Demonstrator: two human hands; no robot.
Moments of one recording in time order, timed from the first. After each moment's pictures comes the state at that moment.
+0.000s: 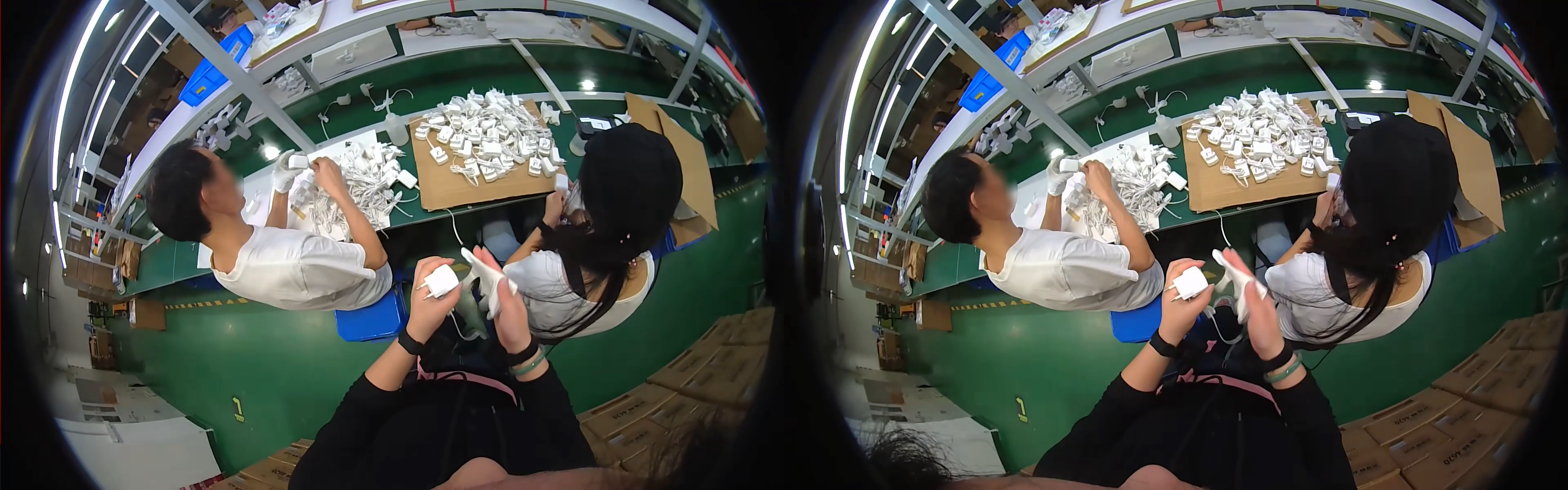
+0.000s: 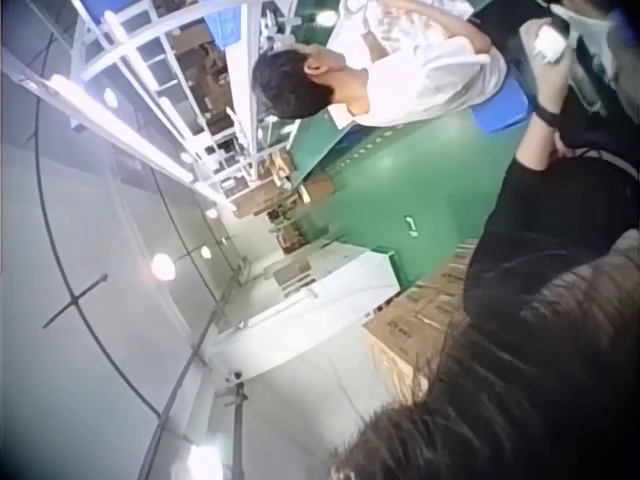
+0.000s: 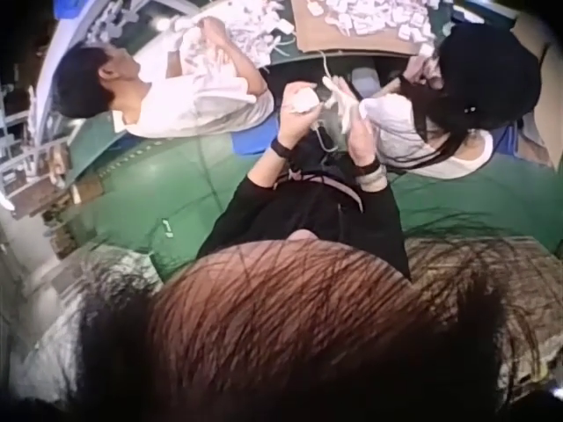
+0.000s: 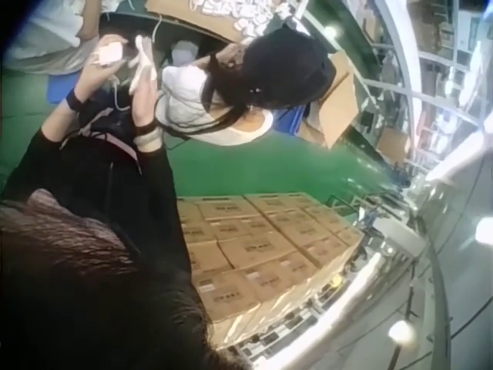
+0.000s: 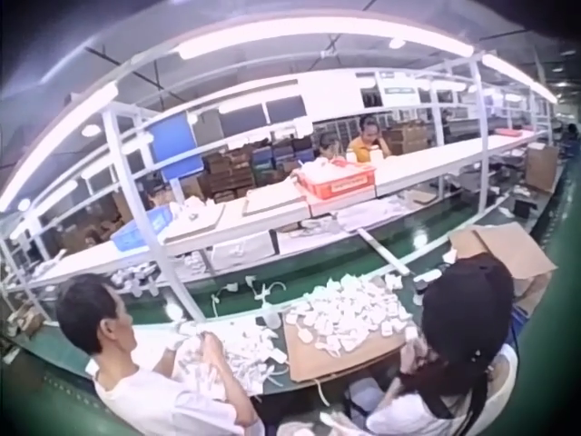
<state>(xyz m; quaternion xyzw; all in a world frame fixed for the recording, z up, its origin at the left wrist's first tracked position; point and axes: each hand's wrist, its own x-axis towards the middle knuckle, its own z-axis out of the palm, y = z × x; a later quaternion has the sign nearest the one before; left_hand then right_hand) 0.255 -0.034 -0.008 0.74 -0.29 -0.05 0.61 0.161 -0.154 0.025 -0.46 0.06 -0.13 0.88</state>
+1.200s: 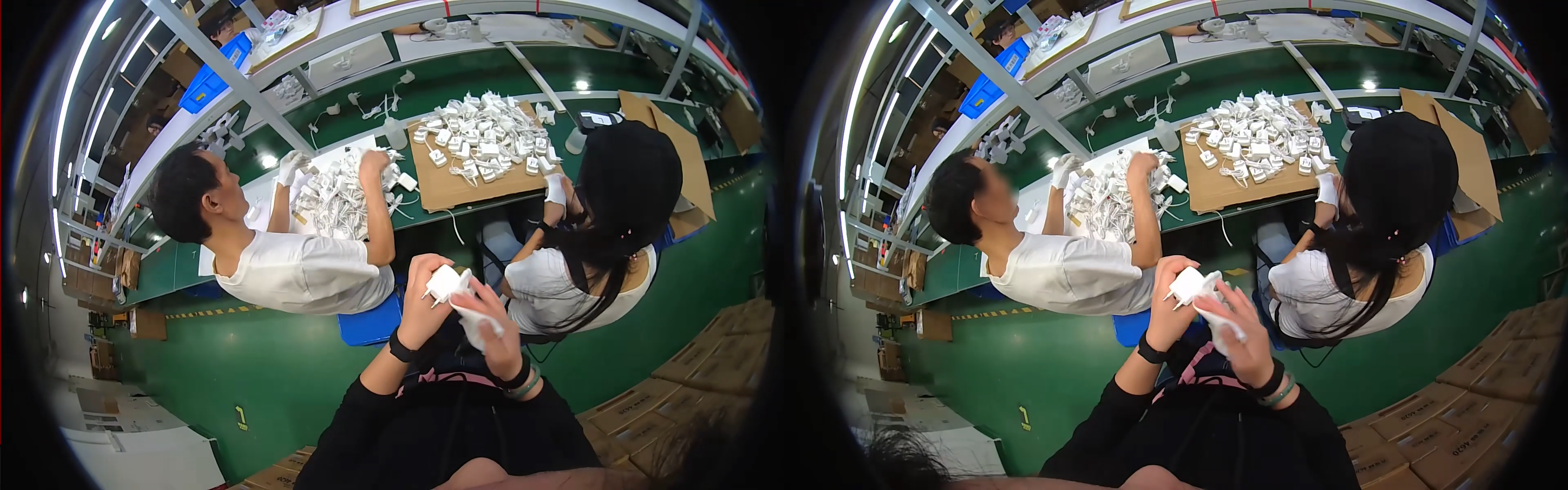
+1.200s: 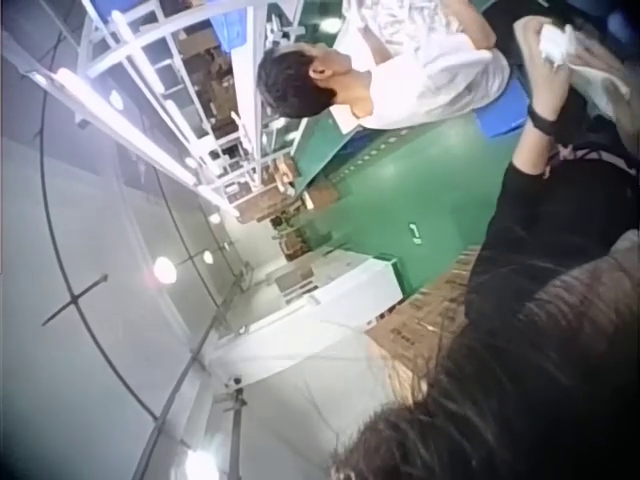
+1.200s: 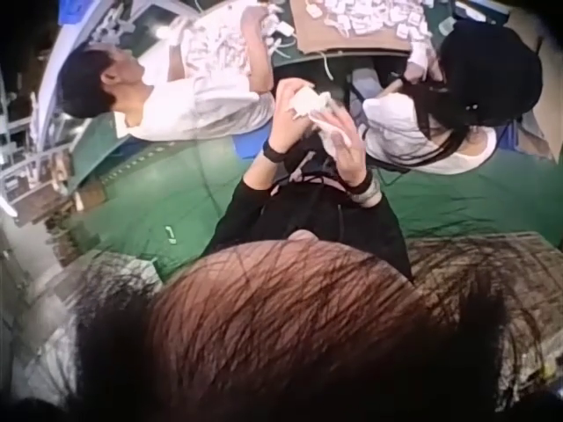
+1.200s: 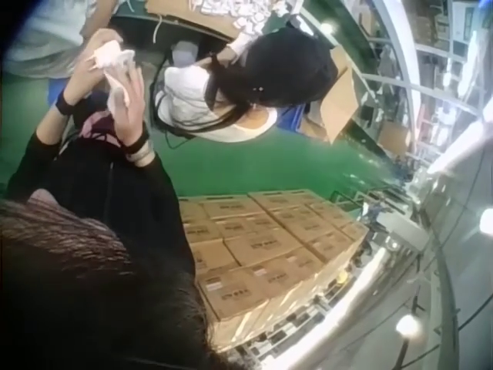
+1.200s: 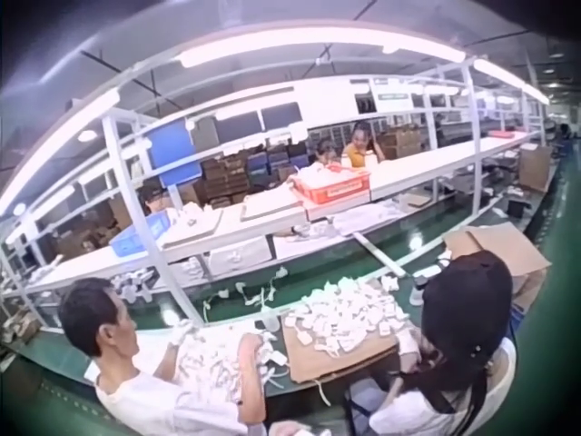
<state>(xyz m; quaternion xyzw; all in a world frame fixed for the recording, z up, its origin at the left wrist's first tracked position) 0.256 -0.021 0.045 0.76 -0.37 0.00 0.54 0.126 -0.127 0.047 -0.77 0.02 -0.22 0.59</state>
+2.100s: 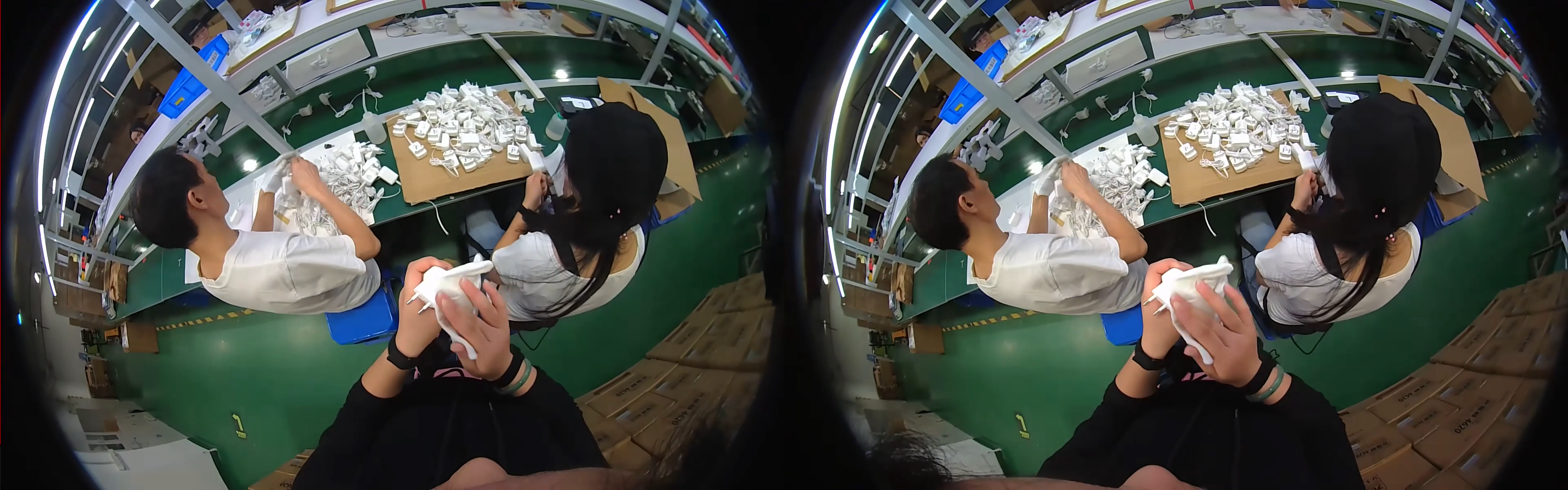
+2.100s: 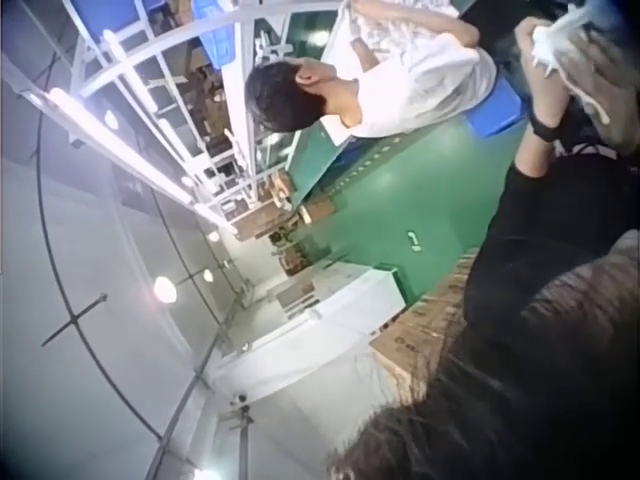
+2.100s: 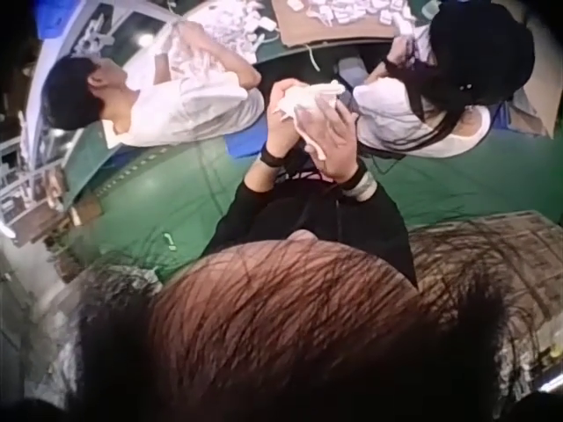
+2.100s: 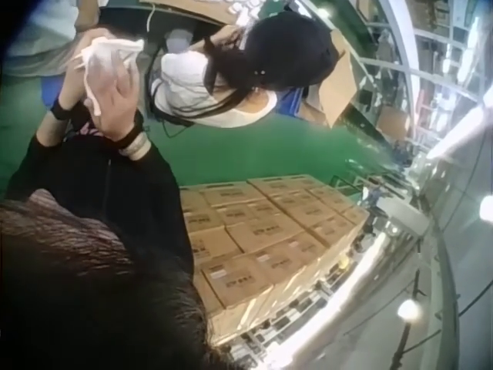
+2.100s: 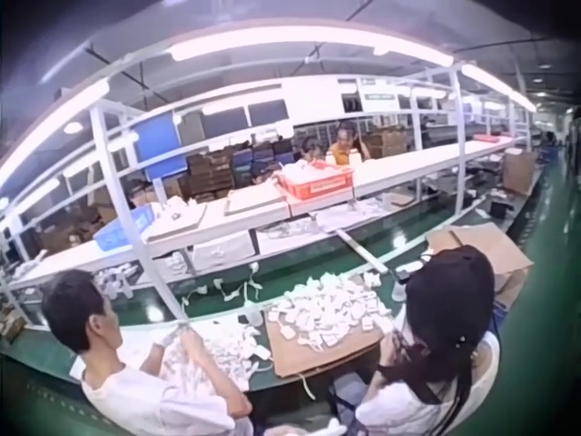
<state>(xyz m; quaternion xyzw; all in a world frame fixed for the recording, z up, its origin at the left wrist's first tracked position) 0.225 -0.020 0.060 0.69 -0.29 -0.11 0.66 0.116 -0.114 0.074 -0.88 -0.03 -0.33 0.35</state>
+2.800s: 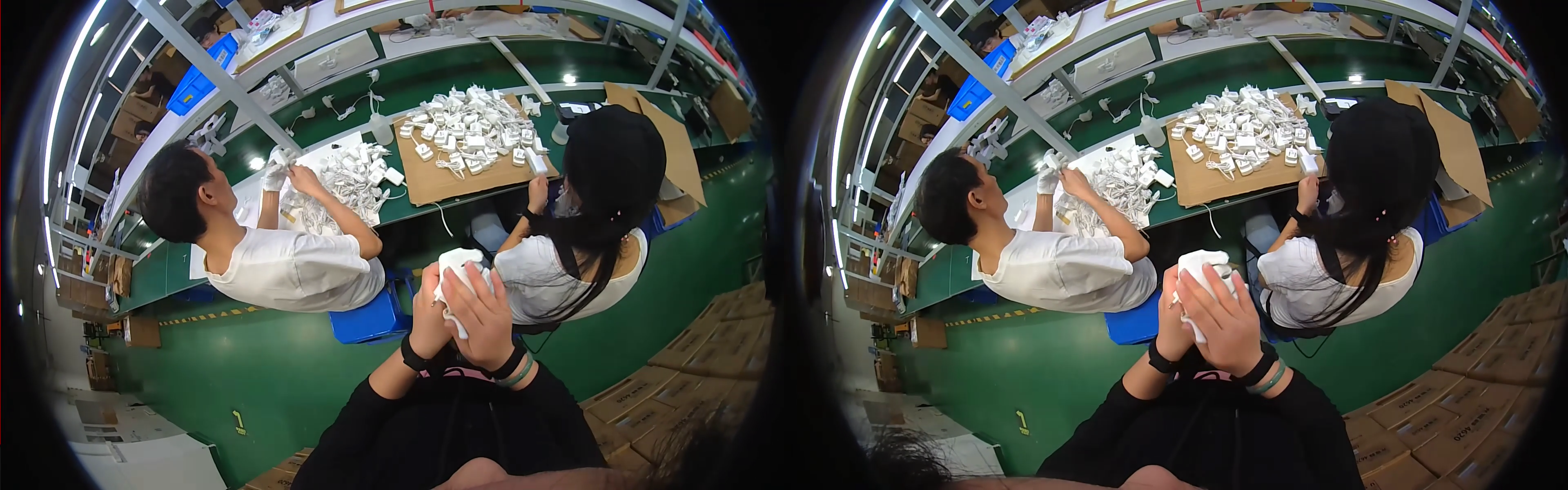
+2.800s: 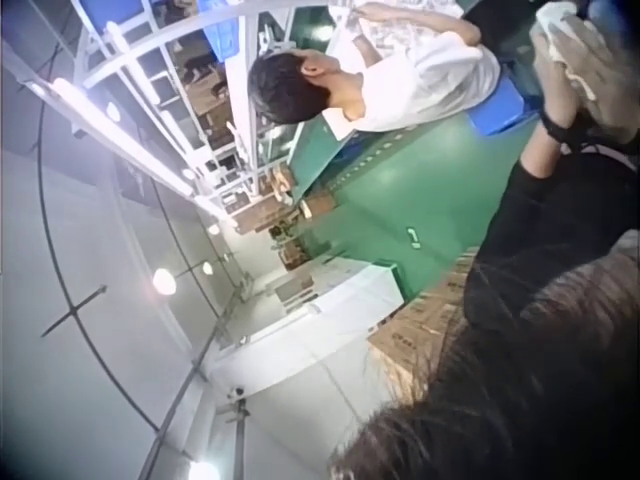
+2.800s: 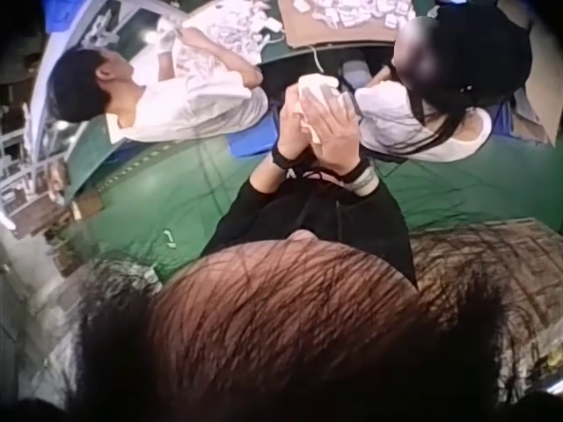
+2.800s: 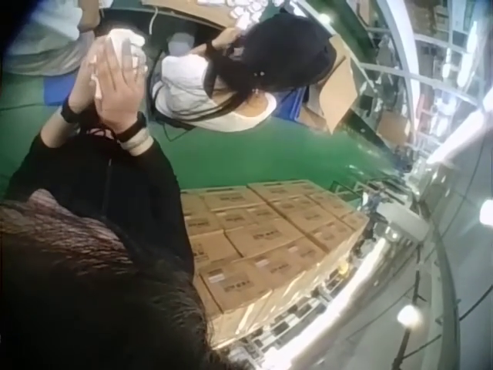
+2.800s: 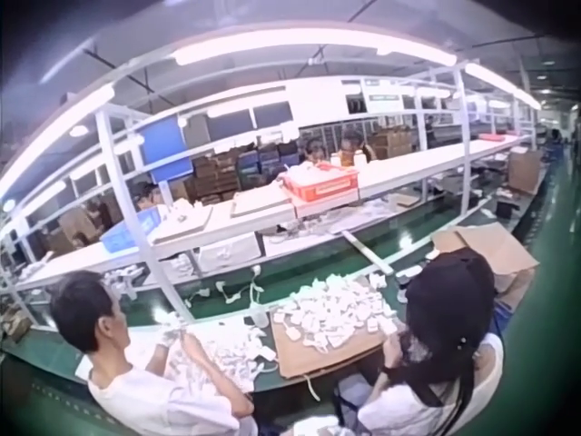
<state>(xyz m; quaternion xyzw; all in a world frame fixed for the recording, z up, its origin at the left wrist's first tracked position) 0.216 -0.025 0.043 0.75 -0.32 -0.06 0.58 0.131 -0.116 0.079 -0.91 0.00 -0.30 0.27</state>
